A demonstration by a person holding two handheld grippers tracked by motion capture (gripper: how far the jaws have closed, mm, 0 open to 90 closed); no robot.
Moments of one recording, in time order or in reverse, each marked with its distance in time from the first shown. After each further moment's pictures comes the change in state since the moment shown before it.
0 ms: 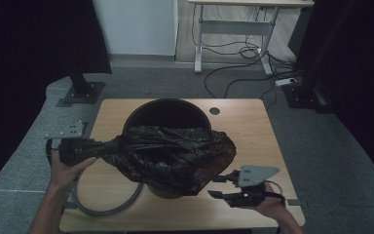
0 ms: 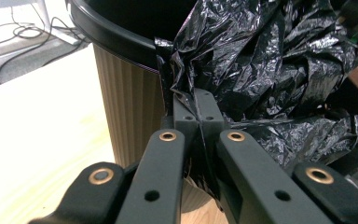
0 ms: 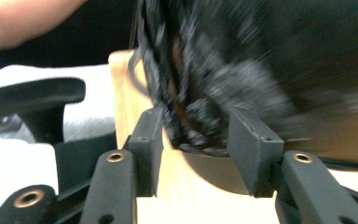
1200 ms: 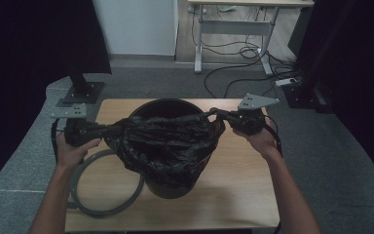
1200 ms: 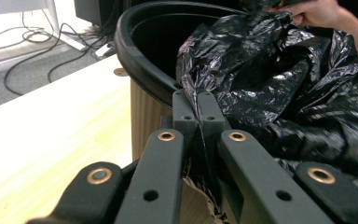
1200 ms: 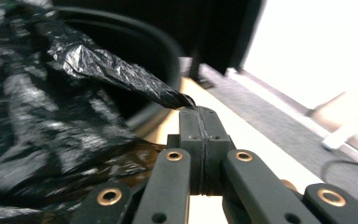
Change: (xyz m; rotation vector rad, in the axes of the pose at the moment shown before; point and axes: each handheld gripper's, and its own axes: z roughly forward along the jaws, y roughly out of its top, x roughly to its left) left arm 0.039 0.029 0.017 -0.015 0.002 -0.053; right arm -0.139 0.075 0.019 -0.008 -0.380 0.076
